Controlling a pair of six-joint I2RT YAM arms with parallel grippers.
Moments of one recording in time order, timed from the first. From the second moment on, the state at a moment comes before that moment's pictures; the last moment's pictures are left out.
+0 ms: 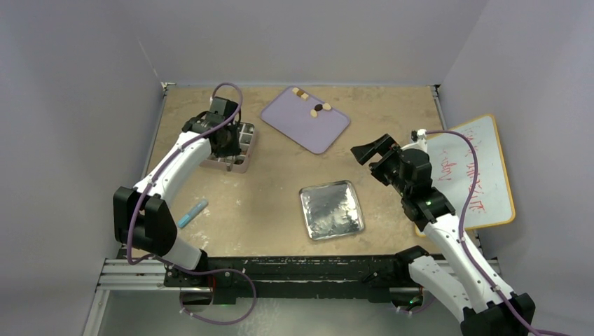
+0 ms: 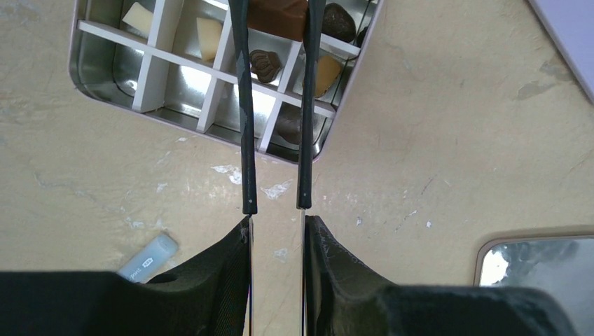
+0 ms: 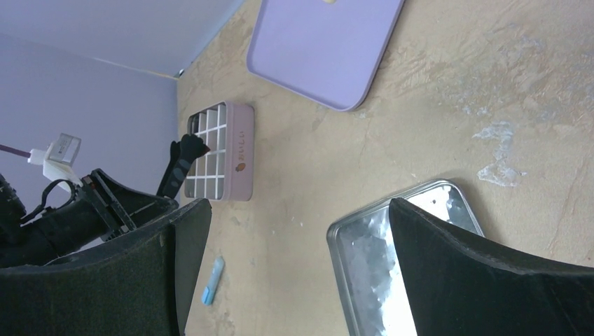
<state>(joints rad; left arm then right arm) -0.30 1.52 1.31 -0.81 -0.20 -0.41 0.34 0.80 0.69 -0.26 0.02 0.94</state>
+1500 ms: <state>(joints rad) -0.31 1.51 1.45 -0.82 -0.14 -0.40 0.34 0.81 0.69 -0.26 0.00 0.94</state>
